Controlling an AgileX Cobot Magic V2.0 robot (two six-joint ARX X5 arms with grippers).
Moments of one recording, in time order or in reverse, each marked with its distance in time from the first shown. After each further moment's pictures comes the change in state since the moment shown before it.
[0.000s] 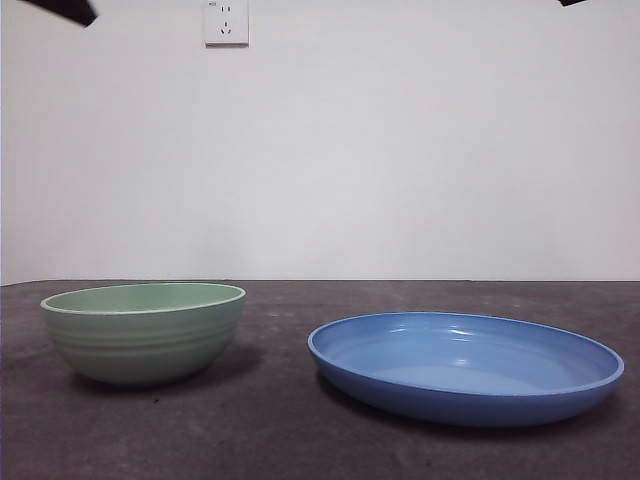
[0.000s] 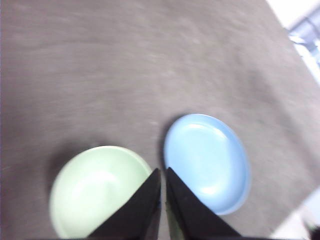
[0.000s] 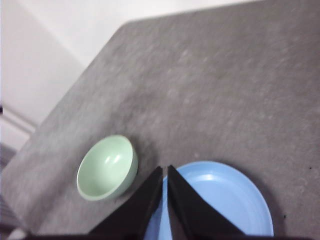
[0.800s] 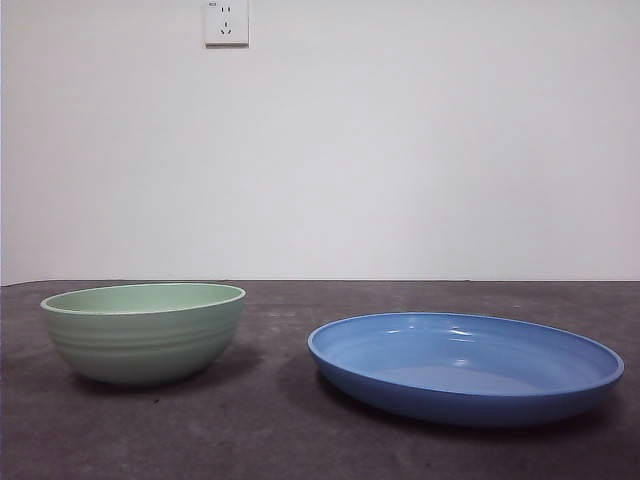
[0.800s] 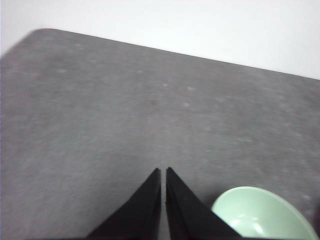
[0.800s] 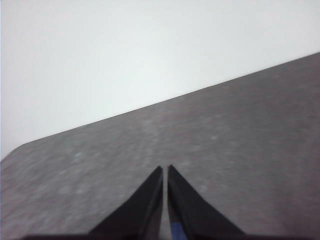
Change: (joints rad) left arm 0.107 -0.580 -0.669 0.480 -0.501 -0.065; right arm -0.028 -0.633 -0.654 0.478 0.515 0.200
